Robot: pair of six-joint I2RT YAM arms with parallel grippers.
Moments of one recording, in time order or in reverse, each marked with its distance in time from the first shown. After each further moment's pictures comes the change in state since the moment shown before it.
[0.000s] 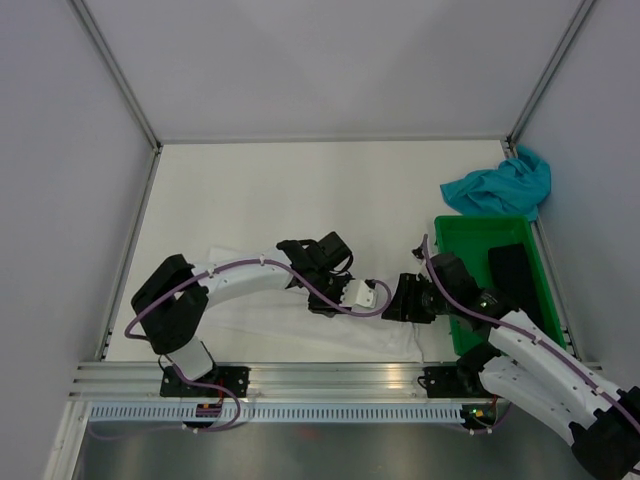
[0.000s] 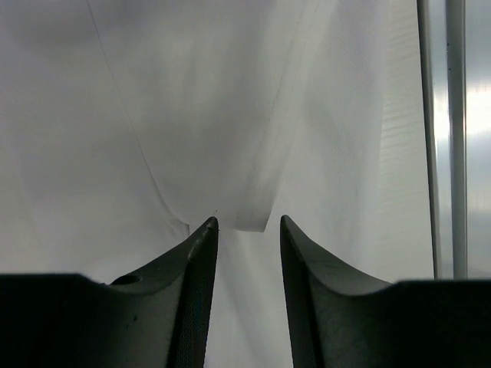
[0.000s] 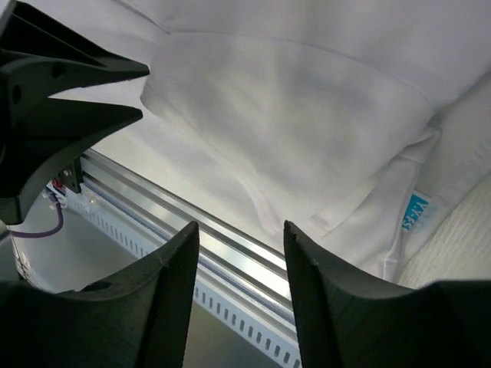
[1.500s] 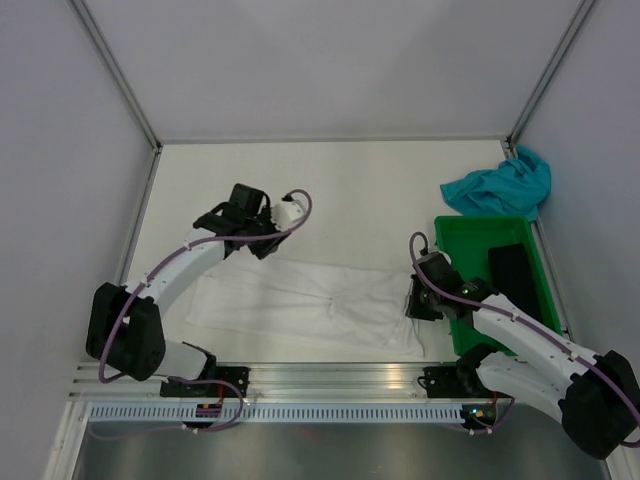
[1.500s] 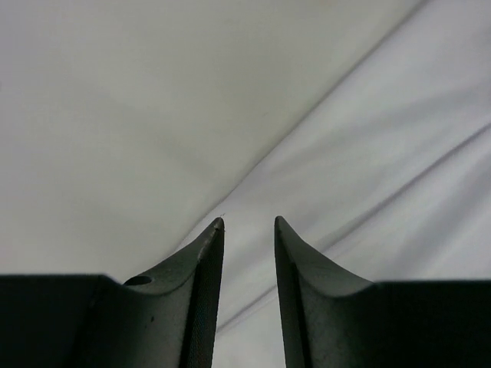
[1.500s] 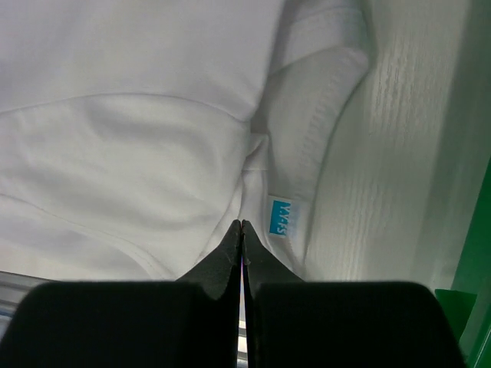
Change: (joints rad) left arm 0.449 -0.261 -0.067 0.090 -0.163 -0.239; right arm 0.002 0.183 0.027 -0.039 0.342 0.023
